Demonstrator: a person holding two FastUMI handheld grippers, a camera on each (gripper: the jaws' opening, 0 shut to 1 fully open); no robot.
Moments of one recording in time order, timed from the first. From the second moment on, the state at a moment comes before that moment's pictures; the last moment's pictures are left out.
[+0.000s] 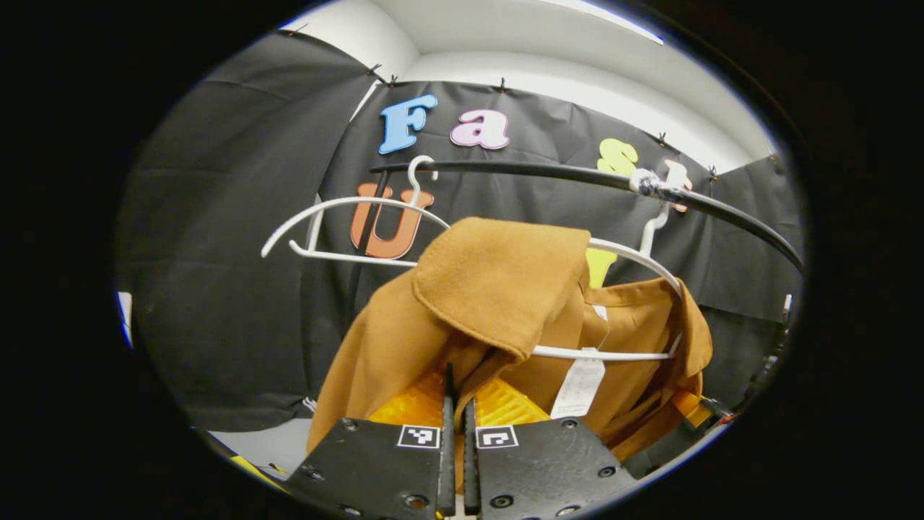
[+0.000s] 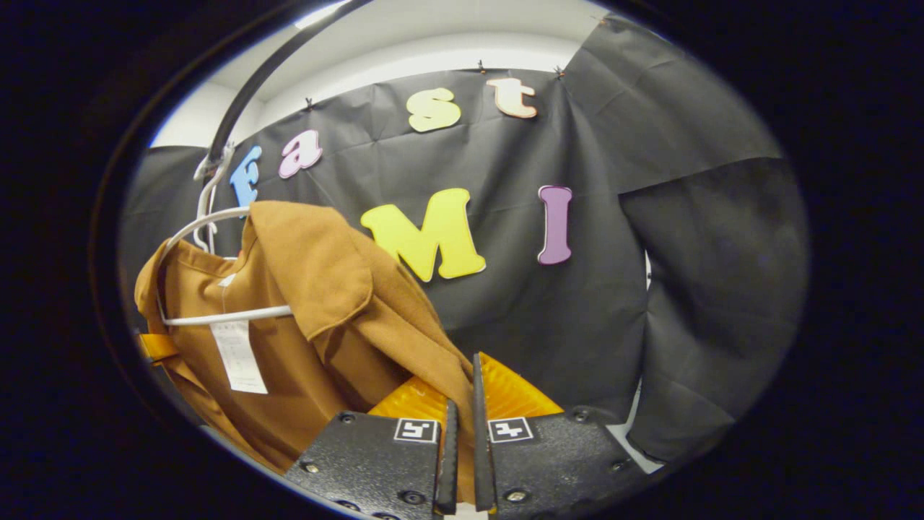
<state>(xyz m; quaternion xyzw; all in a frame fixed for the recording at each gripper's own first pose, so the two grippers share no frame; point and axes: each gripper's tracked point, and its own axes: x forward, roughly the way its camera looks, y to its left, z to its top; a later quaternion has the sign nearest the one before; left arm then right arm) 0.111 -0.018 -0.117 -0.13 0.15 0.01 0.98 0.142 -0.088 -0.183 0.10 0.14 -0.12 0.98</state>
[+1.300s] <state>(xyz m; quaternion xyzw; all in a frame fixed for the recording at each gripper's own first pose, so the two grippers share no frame) 0.131 0.075 -0.069 -0.18 0.13 0.02 0.98 0.193 -0.135 -0.146 0.15 0.11 -0.14 0.97</state>
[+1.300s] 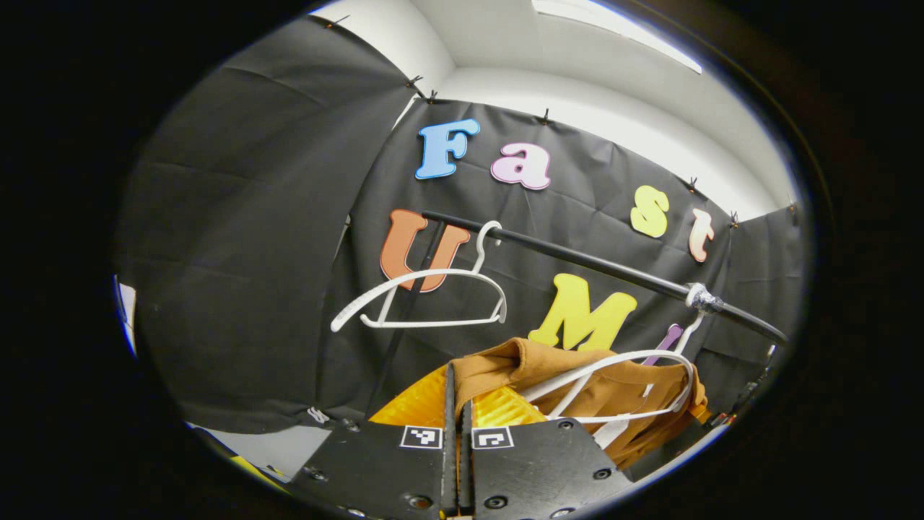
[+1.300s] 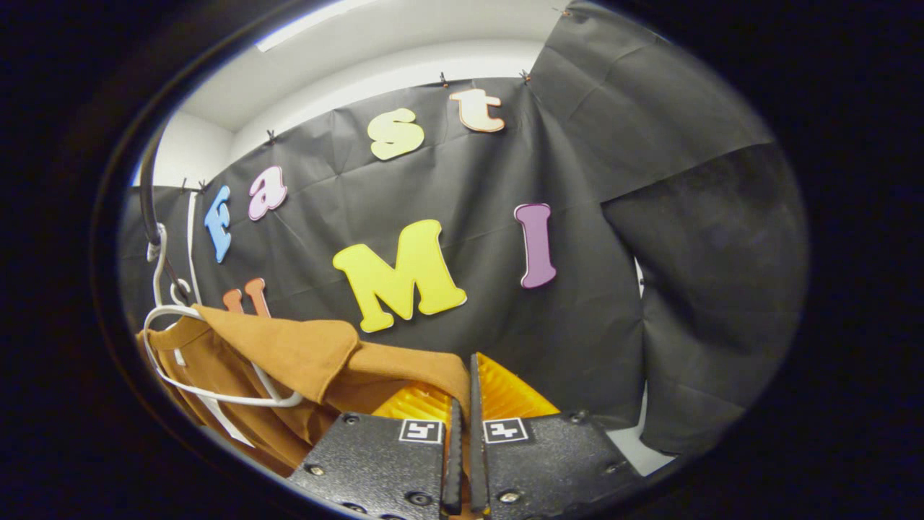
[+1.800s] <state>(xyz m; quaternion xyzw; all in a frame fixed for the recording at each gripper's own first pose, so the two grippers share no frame) 0.134 0.081 -0.084 -0.22 0.15 -0.02 0.96 0.214 -0.136 -0.152 0.16 0.13 -0.10 0.97</state>
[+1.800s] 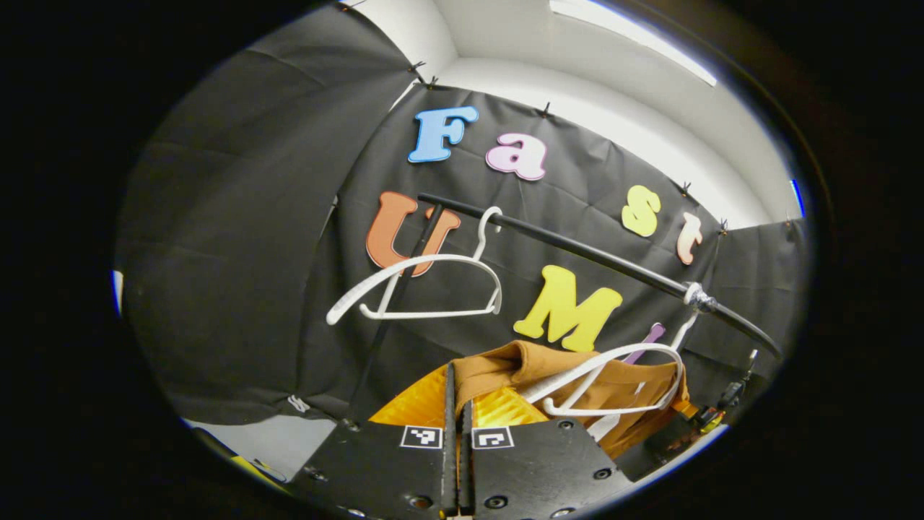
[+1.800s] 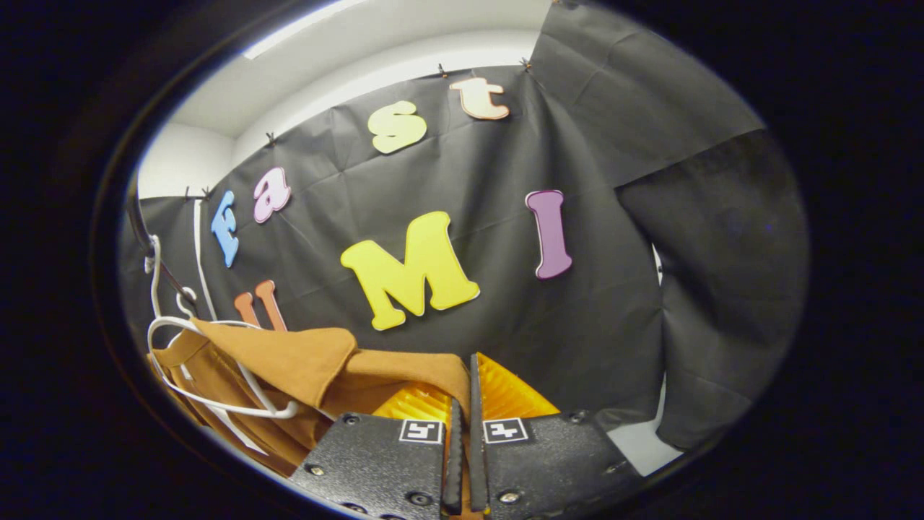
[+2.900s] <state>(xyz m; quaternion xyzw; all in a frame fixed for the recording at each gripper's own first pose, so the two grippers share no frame) 0.098 0.067 -0.148 -0.24 0.21 -0.03 0.95 0.179 -0.150 -0.209 0.16 0.20 -0.11 0.96</state>
